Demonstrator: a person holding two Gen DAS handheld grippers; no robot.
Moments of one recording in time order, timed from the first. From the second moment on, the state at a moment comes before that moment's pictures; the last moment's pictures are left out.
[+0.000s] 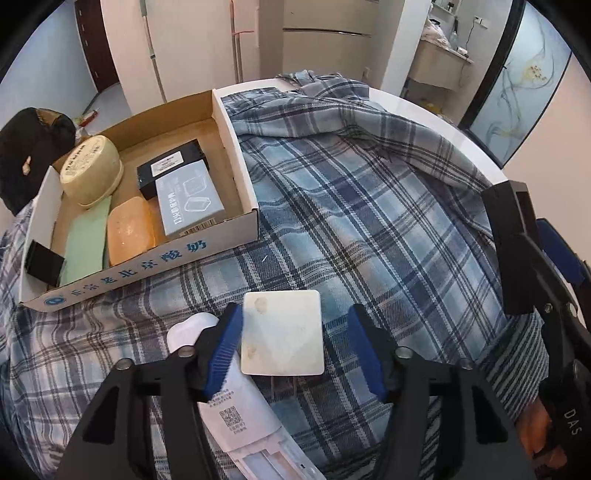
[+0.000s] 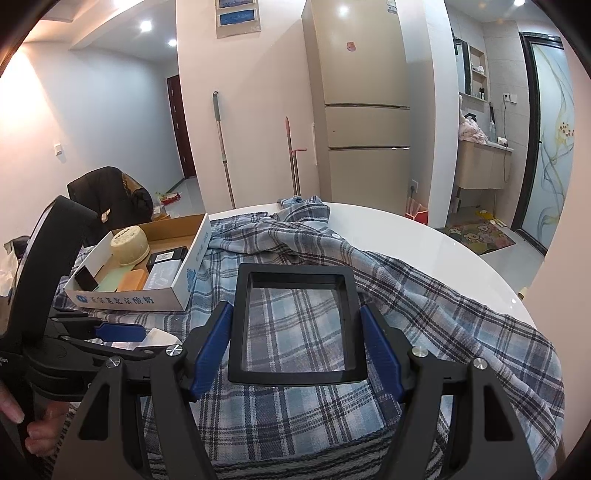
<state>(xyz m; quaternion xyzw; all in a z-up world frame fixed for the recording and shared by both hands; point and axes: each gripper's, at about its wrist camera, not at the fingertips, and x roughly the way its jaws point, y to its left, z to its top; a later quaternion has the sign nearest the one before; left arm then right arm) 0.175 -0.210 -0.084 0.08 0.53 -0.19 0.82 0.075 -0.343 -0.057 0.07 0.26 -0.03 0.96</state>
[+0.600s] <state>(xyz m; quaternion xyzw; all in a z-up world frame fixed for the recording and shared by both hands) 0.186 -0.222 -0.095 0.16 0.54 -0.23 0.79 0.073 -0.338 -0.054 0.06 0.25 -0.03 0.97</state>
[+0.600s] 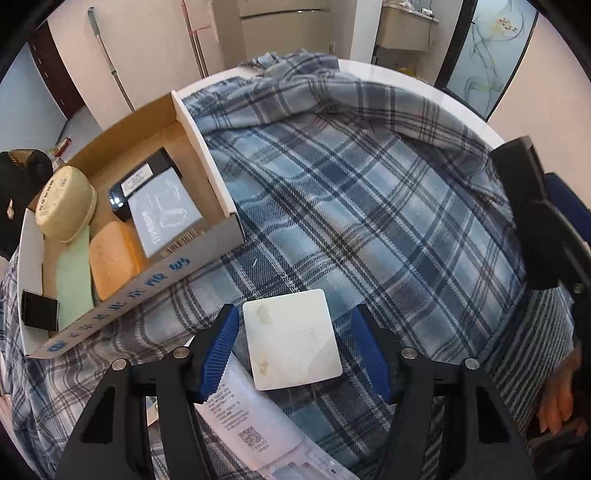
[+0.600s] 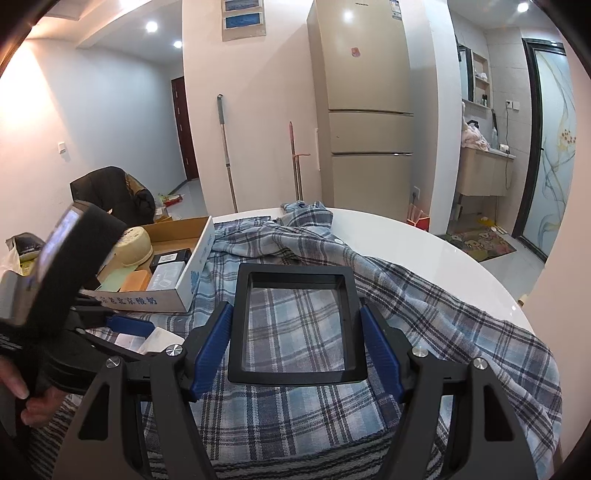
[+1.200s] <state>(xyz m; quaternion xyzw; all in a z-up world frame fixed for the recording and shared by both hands) 0.155 -0.149 -0.010 0.09 0.46 -0.19 0.86 0.076 -0.348 -0.057 0.09 0.25 -0.04 0.96</state>
